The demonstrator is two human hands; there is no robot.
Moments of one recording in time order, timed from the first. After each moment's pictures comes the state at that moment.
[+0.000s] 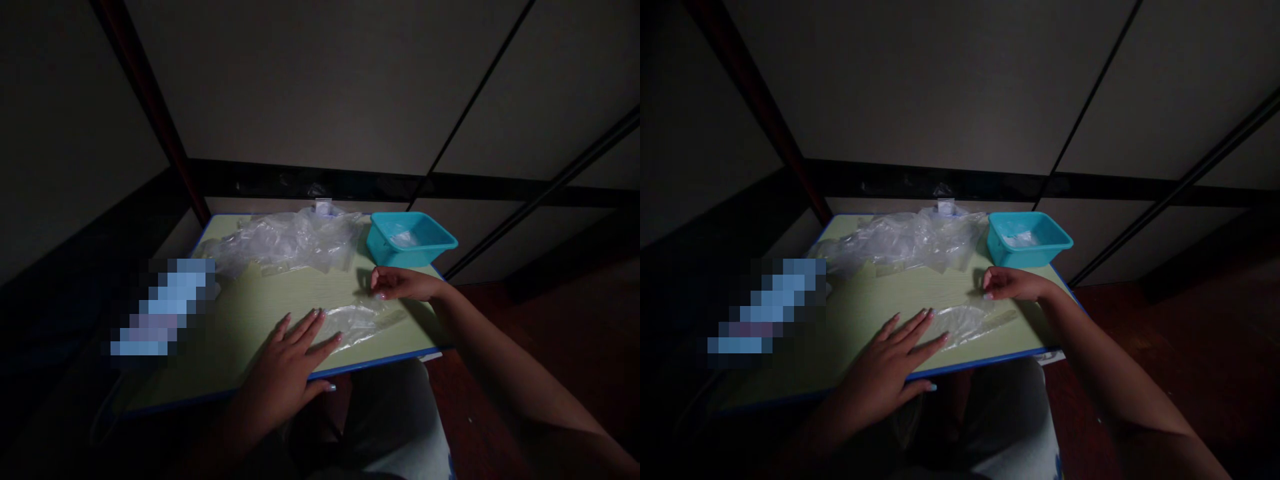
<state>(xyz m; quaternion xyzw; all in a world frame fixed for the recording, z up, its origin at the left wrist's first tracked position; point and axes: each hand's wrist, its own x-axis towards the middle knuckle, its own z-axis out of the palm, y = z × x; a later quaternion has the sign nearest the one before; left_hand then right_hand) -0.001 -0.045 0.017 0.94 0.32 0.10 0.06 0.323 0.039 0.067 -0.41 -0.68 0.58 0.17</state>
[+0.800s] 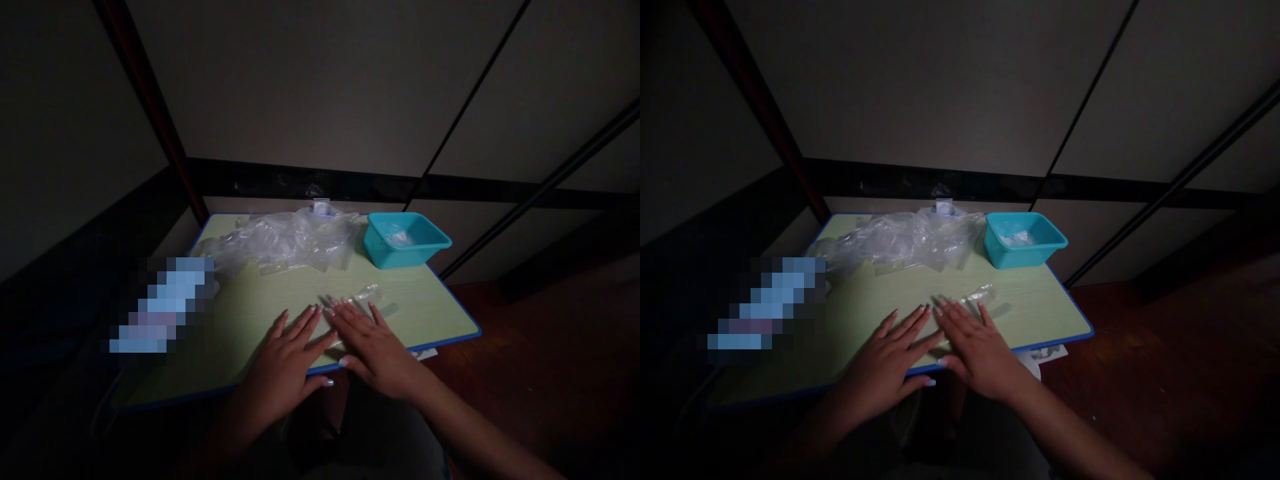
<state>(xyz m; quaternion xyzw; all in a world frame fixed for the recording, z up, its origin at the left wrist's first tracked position) 0.000 -0.047 0.013 0.94 0.33 0.10 0.04 0.227 -0.075 0.044 -0.47 -0.88 0.04 0.08</state>
